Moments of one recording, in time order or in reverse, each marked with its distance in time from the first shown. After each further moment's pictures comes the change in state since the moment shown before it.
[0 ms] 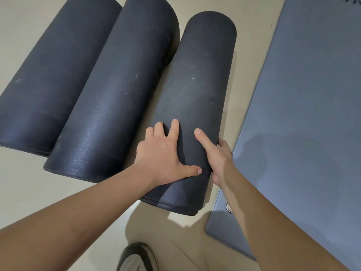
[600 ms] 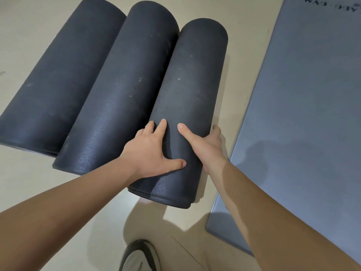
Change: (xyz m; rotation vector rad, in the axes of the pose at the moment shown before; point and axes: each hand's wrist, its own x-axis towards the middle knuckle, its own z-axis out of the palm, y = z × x) left_hand -0.007 -0.038 -0.017 -0.186 -0.012 0.011; right_hand -0.009 -0.018 0.032 -0.260 0.045 -0.181
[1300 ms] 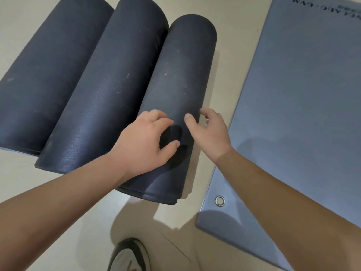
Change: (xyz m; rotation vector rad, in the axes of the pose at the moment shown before) left_hand -0.006 0.001 -0.014 -0.031 0.321 0.361; right_hand -0.009 -0.029 -0.026 -0.430 -0.008 -0.354
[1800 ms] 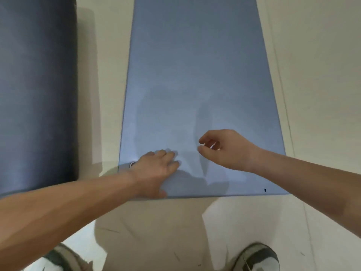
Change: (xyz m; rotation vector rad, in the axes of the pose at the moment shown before) left_hand -0.012 0.214 0.184 0.343 -0.770 0.694; right_hand -0.151 0.185 -0.237 -0.440 -0.154 0.217
